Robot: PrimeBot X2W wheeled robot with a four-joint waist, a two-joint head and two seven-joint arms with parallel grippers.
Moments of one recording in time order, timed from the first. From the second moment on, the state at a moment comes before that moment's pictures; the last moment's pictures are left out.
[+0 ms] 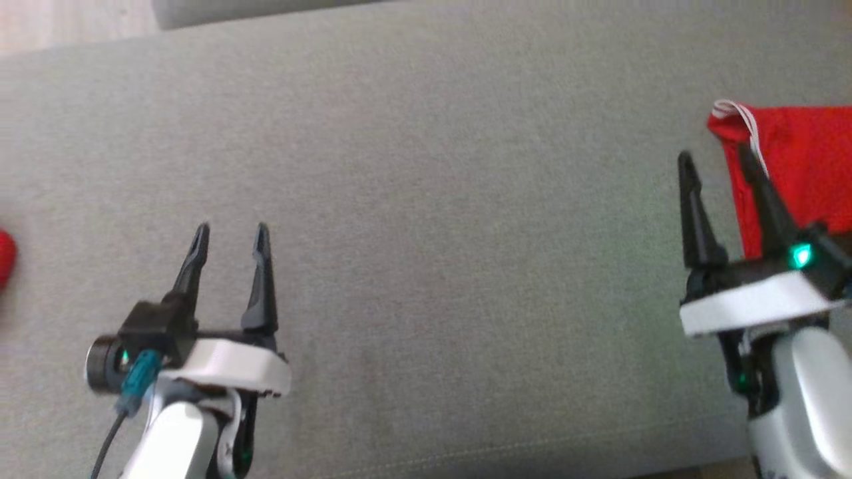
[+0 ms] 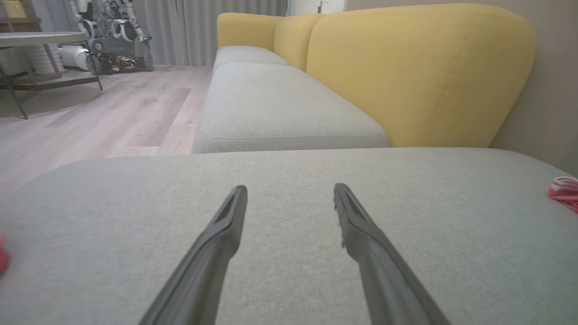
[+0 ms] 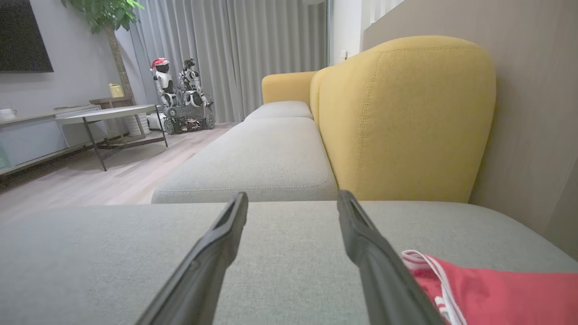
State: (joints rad) left arm -0.11 0.23 -0.35 0.04 -0.32 0.25 -0.24; right arm -0.22 -0.19 0.09 0.10 0.25 0.13 -0.15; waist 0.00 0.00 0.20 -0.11
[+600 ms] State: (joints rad) left arm 0.07 0.25 -0.35 0.00 -0.34 0.27 -0.24; right arm 0.02 -0.13 0.08 0.01 0.20 0.13 -0.06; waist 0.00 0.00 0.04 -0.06
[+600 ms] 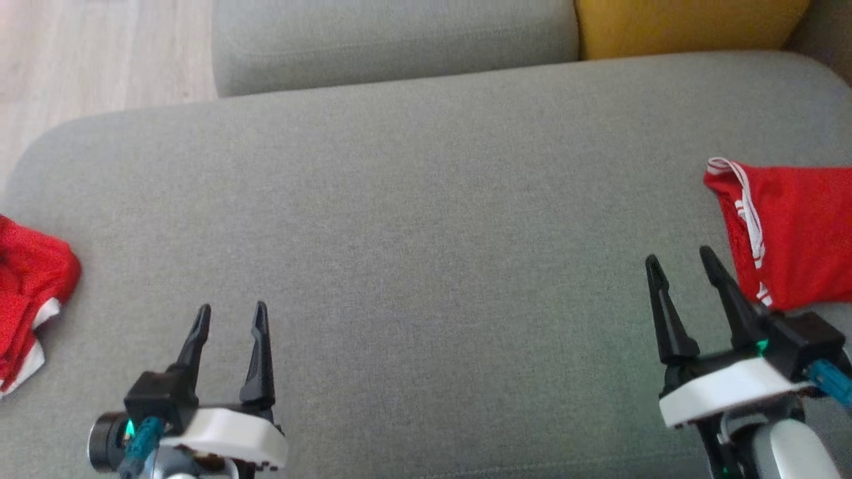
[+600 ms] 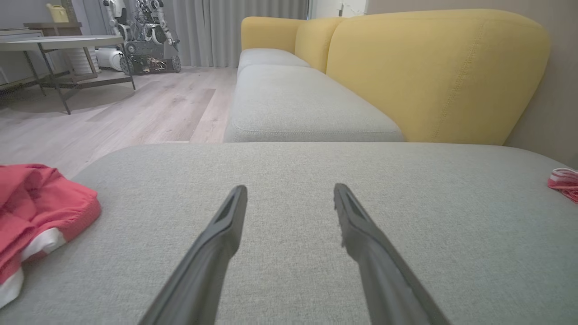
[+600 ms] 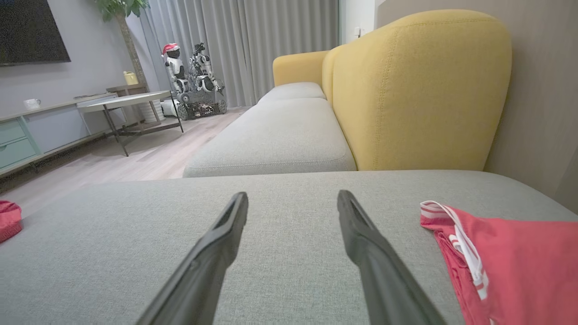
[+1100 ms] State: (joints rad) left arm 0.12 0.27 -0.37 -0.03 -0.35 0.28 -0.22; right arm 0.11 -0.09 0.04 -0.06 0.17 0.13 -0.02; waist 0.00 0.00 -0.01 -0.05
